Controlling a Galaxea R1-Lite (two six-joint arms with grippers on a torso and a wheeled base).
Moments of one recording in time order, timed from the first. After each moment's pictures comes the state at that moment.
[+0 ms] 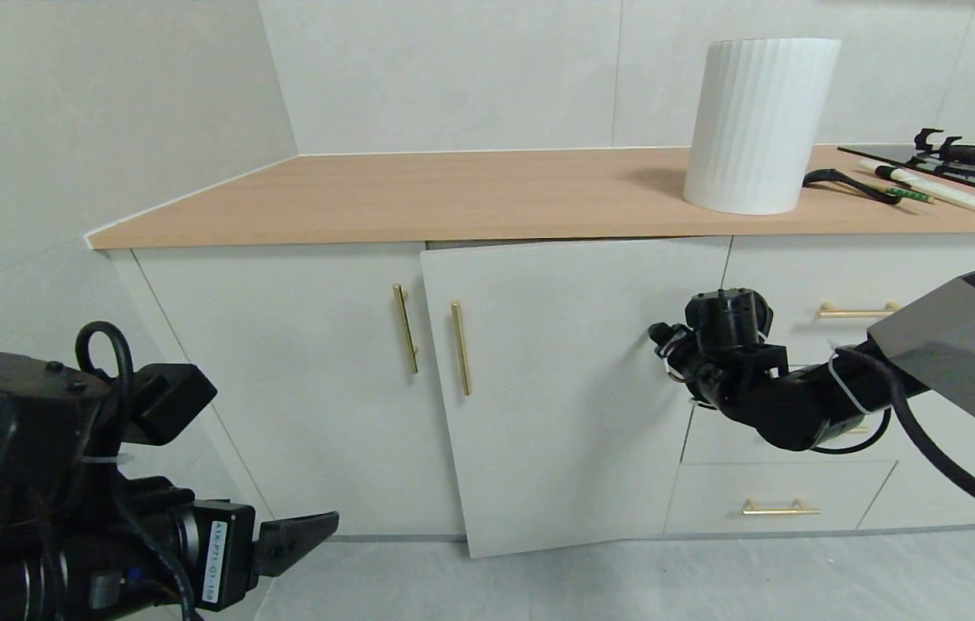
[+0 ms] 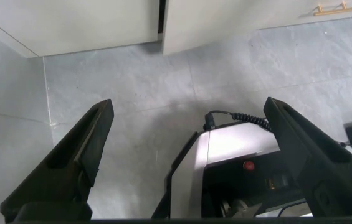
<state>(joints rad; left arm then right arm) -0.53 1.25 -0.68 0.16 0.17 -0.33 0.39 2.23 -1.23 -0.62 -0.43 0.84</state>
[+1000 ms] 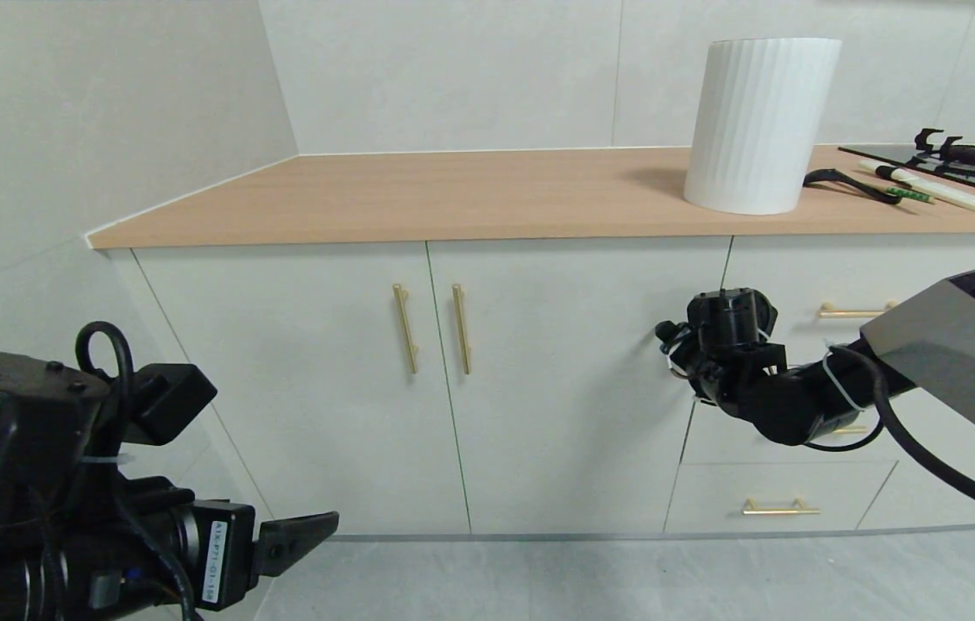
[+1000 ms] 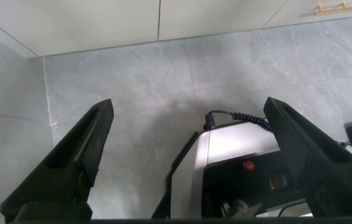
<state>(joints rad) -0.53 1.25 -0.68 0.16 0.17 -0.33 0.36 2.25 -1.26 -0.62 -0.45 0.84</state>
